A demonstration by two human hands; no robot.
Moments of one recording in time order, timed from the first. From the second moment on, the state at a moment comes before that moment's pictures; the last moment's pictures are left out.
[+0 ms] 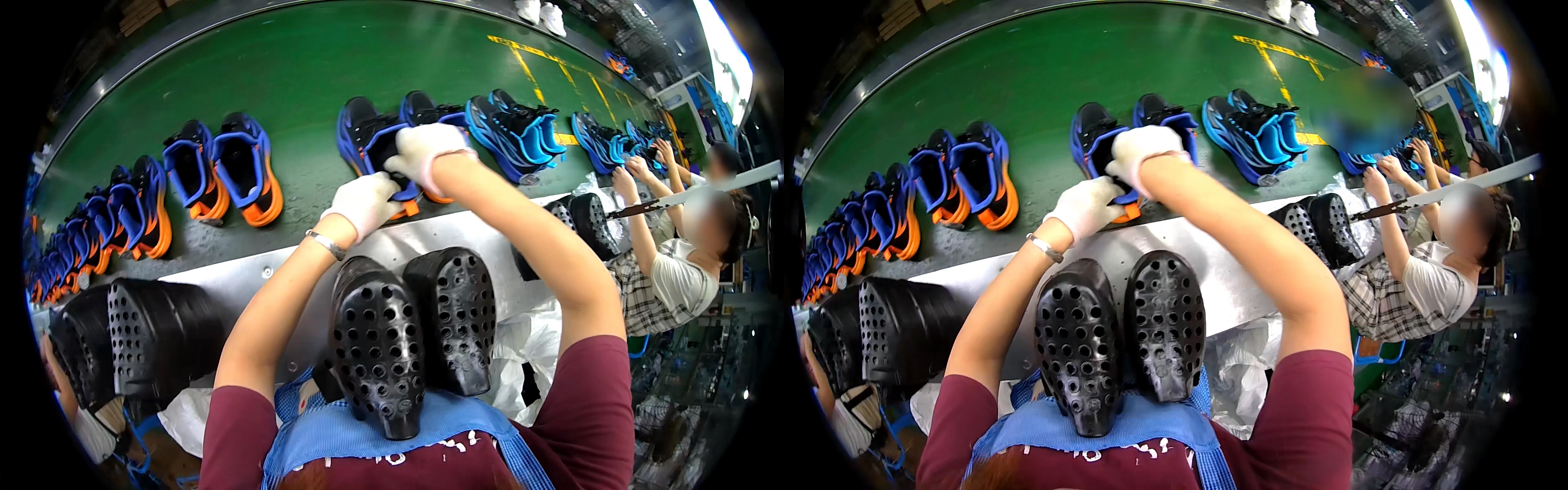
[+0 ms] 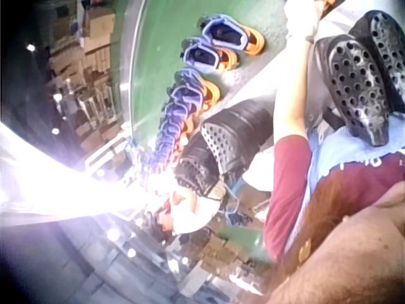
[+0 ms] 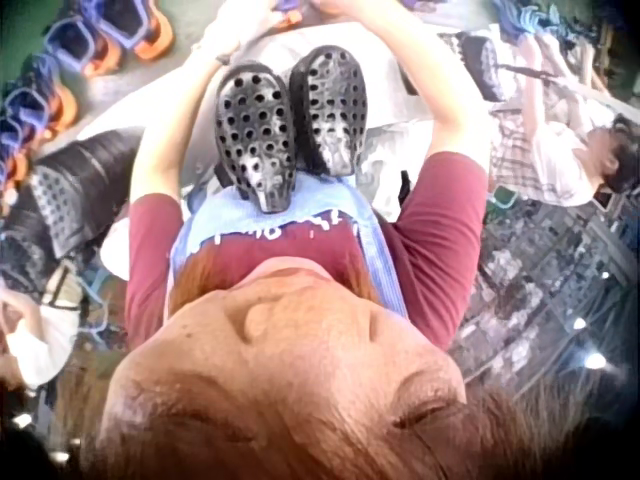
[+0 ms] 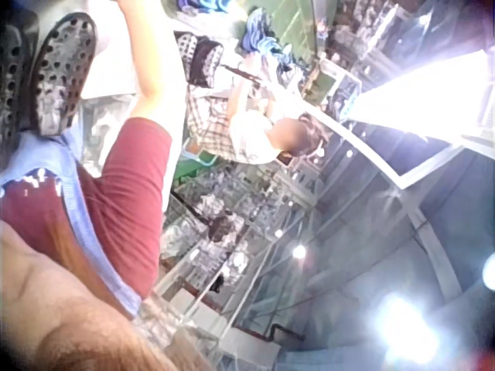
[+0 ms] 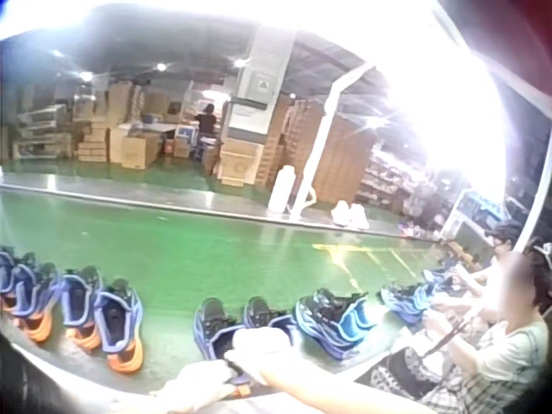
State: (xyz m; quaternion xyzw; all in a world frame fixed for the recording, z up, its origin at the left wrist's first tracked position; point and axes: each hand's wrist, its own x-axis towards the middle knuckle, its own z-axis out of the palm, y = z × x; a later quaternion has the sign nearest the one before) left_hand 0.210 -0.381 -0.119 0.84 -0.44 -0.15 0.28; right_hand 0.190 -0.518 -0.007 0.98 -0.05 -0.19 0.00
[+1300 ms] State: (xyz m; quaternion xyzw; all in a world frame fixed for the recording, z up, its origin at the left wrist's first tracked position) left_hand 0.228 -0.400 -0.142 0.84 -0.49 -0.17 0.17; right_hand 0.236 -0.511 -0.074 0.99 0.05 -0.15 0.02
